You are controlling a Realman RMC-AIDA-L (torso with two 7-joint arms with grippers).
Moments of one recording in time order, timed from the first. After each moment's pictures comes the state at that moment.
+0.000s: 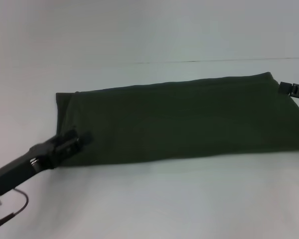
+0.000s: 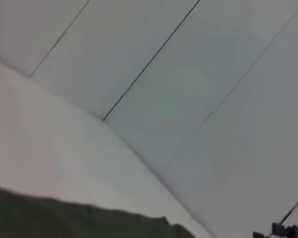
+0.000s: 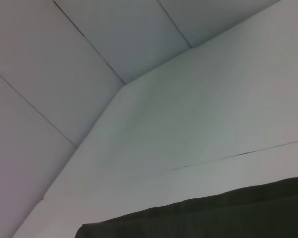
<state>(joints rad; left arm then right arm) -0.33 -2.14 0.60 0.50 1.70 1.52 -1.53 0.53 1.92 -0.39 -0.60 -2.07 -1.44 1.94</state>
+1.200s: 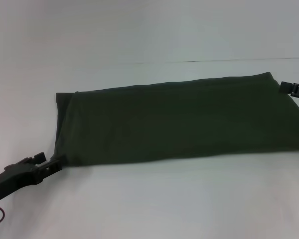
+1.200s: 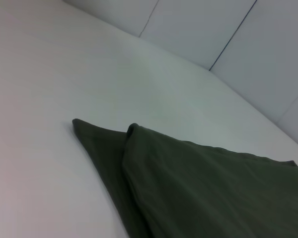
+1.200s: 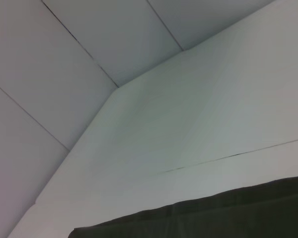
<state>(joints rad) -0.29 -2.13 0.60 0.56 1.83 1.23 -1.50 0.53 1.92 -0.39 -0.59 -2.07 -1.41 1.94</state>
